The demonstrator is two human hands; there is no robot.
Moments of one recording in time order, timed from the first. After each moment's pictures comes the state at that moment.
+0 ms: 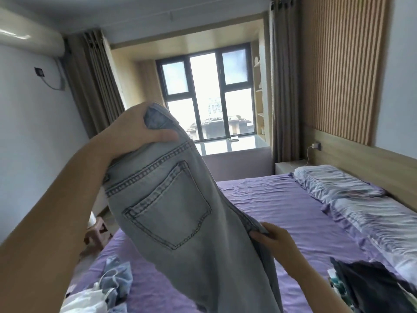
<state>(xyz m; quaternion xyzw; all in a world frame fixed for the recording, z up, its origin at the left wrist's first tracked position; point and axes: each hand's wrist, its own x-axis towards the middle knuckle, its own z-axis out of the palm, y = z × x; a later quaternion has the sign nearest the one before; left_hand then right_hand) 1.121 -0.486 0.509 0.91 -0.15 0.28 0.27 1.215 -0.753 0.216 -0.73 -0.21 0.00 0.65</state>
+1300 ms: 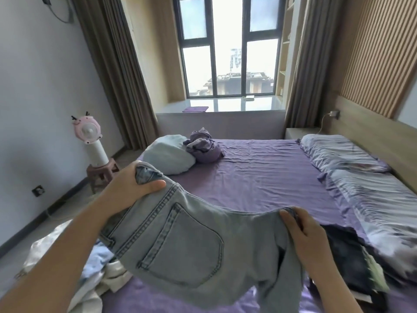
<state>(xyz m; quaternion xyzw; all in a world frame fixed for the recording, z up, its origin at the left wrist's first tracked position) 1.058 -0.533 0.306 0.91 0.14 0.22 0.31 1.152 -0.886 0.201 -0.81 -0.18 -0.12 0.54</state>
